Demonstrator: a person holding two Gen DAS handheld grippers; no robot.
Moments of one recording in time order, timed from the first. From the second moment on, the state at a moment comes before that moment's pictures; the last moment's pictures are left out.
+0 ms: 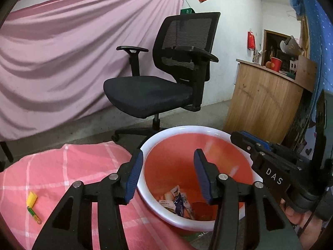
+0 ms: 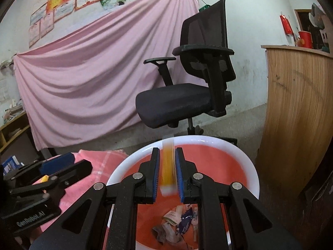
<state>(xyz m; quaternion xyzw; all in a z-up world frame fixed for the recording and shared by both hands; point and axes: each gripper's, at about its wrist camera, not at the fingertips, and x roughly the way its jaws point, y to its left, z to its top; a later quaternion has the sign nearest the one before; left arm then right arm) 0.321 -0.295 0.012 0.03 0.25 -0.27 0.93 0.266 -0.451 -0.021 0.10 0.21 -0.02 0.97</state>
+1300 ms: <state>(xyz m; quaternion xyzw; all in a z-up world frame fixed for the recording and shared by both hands) 0.271 -0.111 0.054 -0.06 0.13 -0.06 0.99 0.246 -0.344 0.038 0.07 0.02 0.08 0.99</state>
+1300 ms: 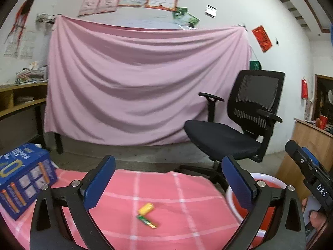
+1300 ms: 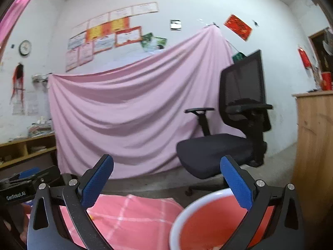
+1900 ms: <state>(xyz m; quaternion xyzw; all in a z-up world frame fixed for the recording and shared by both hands) 0.271 -0.034 0.028 -0.04 0.18 0.03 0.98 0.276 -0.264 0.027 0.02 0.07 0.15 0.99</state>
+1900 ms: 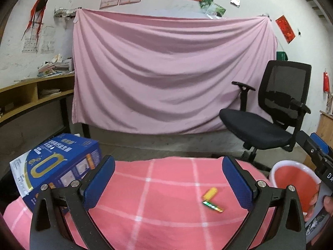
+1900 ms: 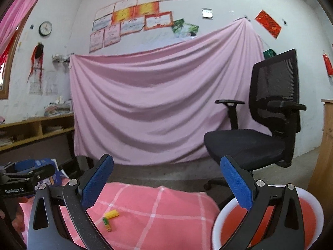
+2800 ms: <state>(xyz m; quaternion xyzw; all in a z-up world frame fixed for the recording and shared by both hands) 0.313 -0.001 -0.039 -0.03 0.38 0.05 0.92 0.335 -0.166 -0.058 -0.10 0.40 0.35 0.84</state>
